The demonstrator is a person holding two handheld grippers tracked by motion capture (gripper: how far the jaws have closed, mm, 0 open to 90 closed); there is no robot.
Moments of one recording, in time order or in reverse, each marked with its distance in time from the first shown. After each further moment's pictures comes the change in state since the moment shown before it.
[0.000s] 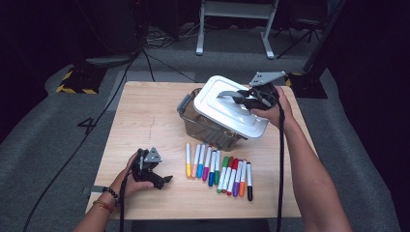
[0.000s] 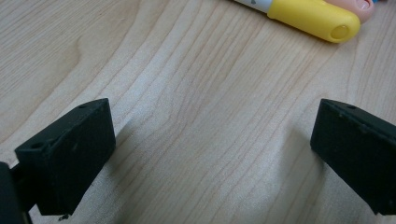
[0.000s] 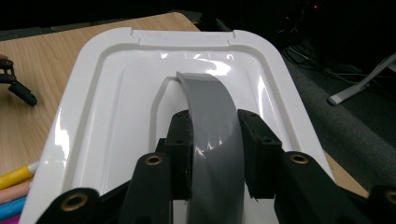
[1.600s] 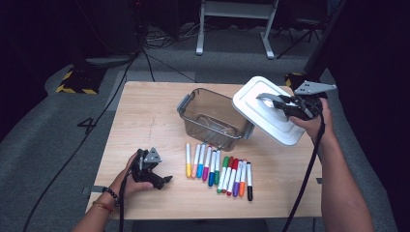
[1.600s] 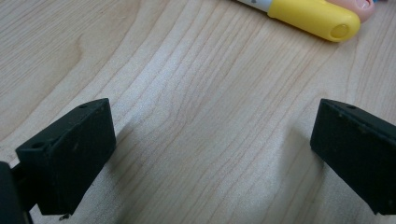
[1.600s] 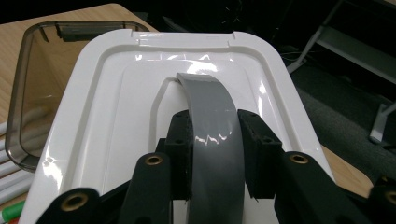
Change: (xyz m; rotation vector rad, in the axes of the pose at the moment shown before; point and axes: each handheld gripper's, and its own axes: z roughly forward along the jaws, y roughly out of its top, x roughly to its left) left arm 0.000 -0.001 -0.001 0.002 0.001 -0.002; right arm -0.032 -0.073 -0.089 -0.024 -0.201 0.126
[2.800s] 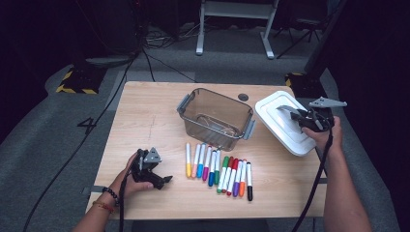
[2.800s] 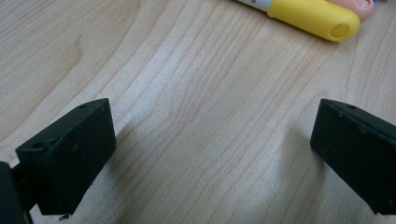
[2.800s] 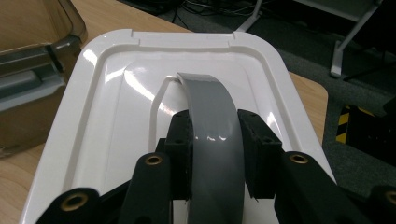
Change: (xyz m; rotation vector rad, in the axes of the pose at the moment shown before) left arm 0.000 0.000 0.000 -0.001 -0.001 0.001; right arm -0.035 -0.082 0.005 0.104 -0.163 0.182
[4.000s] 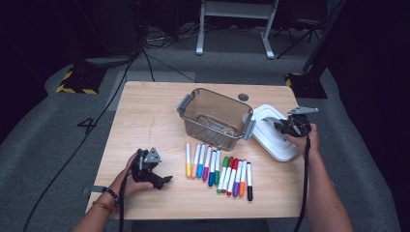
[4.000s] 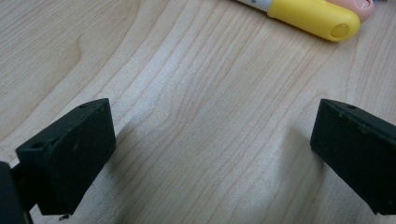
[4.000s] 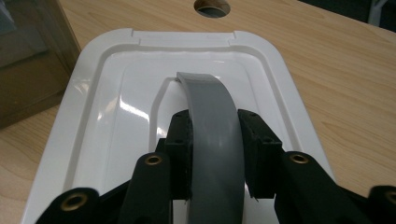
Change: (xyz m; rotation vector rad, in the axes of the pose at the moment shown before) left arm 0.000 0.000 0.000 -0.002 -0.001 0.001; right arm 0.022 -0.030 0.068 0.114 0.054 0.038
